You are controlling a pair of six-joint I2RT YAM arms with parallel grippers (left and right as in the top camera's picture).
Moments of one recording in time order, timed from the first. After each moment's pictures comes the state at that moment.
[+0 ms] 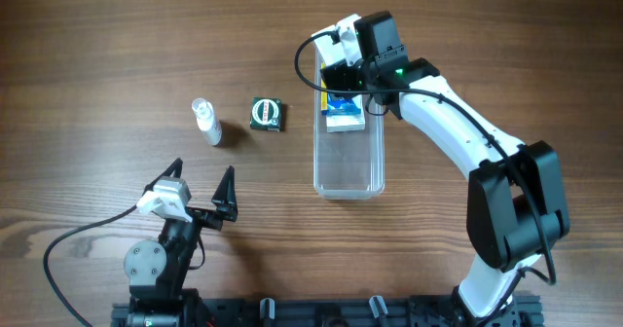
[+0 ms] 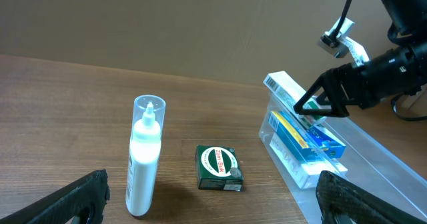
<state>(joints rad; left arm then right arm) -0.01 0.02 0.01 -0.05 0.23 -0.16 0.40 1.92 1.40 -0.35 -0.06 -0.08</state>
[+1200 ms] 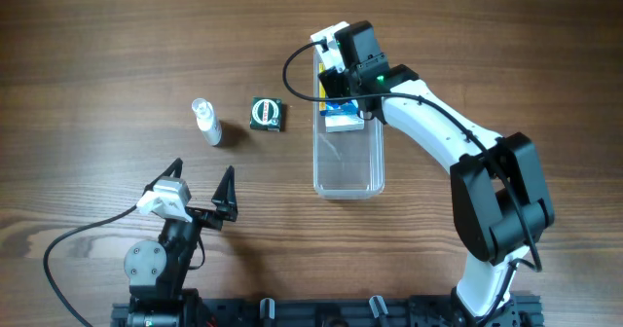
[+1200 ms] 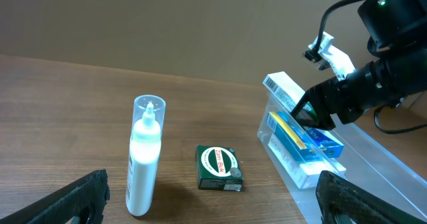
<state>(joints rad) -0.01 0.02 0.01 -0.05 0.23 -0.16 0.46 1.98 1.40 -0.32 0.12 -0.11</state>
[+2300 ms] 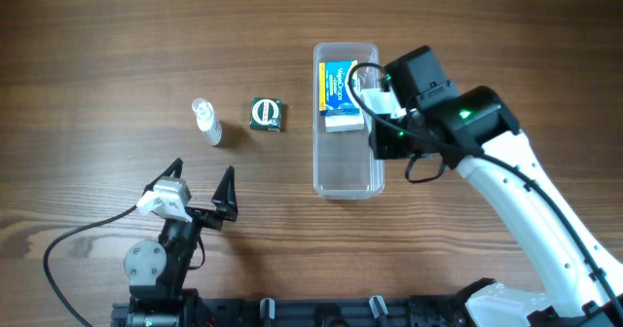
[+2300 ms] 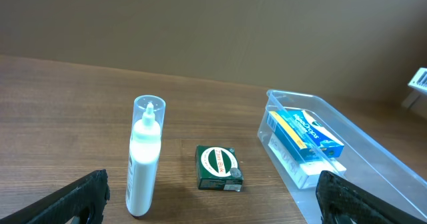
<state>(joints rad) -0.01 0.02 0.01 -0.05 0.23 -0.16 0.49 1.45 1.40 -1.18 -0.05 0.40</state>
